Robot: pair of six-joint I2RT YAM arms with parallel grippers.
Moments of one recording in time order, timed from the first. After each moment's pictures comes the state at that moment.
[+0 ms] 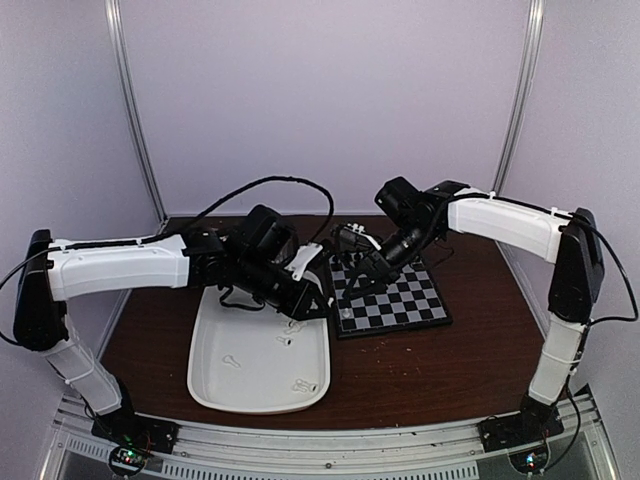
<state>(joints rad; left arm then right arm) -0.98 1.61 1.27 -0.46 0.30 -0.35 0.66 1.84 1.61 -0.97 -0.86 -0.27</state>
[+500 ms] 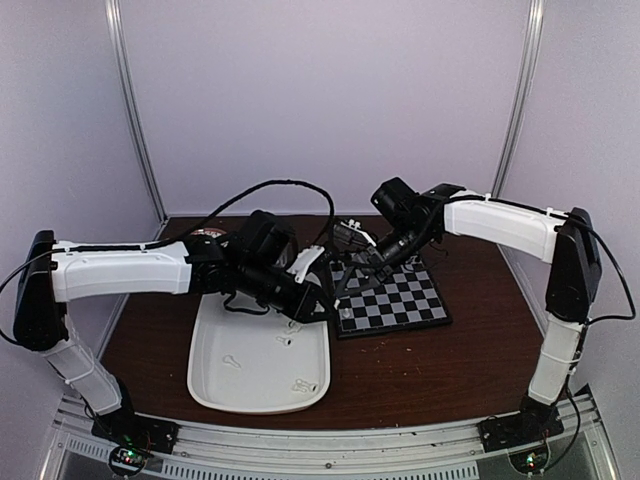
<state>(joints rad) -0.98 1.61 1.21 -0.34 0.37 -0.39 0.68 1.86 1.61 -0.90 -1.01 -0.13</state>
